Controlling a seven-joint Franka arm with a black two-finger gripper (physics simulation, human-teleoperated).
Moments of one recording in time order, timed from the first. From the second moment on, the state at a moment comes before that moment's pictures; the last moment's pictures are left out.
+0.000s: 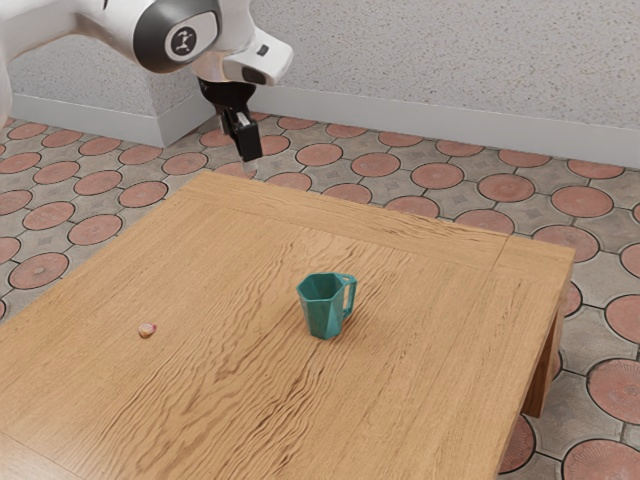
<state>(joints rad) 0.16 0.09 -0.37 -1.52 0.27 1.75 0.42</state>
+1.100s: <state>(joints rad) -0.03 0.69 -0.32 -1.23 0.27 1.80 0.34</state>
